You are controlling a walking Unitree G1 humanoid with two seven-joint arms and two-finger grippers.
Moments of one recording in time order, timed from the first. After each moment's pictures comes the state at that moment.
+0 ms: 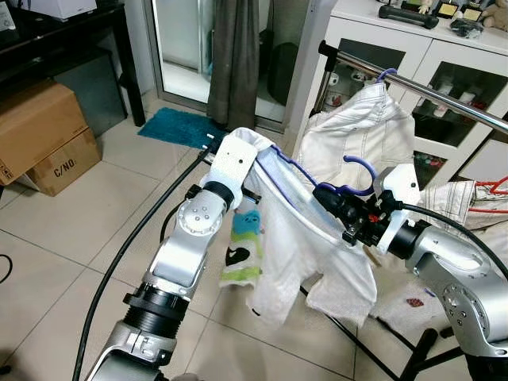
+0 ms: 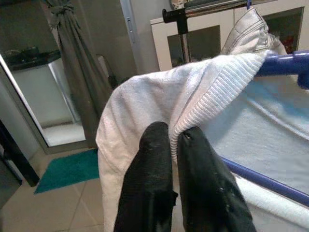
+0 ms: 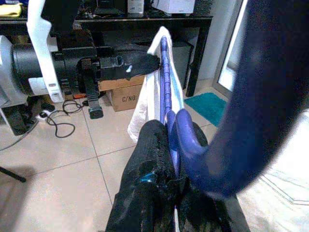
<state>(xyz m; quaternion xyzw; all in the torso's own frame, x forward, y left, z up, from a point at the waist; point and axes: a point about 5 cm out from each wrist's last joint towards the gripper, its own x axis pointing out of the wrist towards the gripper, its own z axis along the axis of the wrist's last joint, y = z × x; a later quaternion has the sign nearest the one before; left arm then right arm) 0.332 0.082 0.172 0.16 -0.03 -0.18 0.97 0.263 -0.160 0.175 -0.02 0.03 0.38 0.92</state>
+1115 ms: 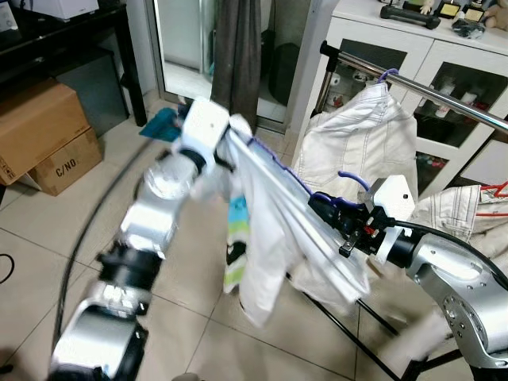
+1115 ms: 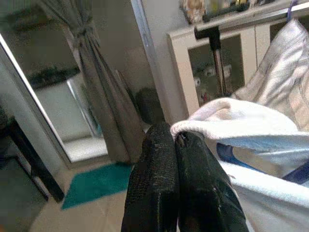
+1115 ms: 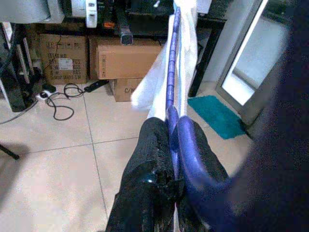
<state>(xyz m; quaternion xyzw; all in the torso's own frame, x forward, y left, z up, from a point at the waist) 0.367 0.123 0.215 0.19 -0.07 -0.17 0.96 0.253 -0.155 0.172 -0.08 0.02 0.40 0.91</state>
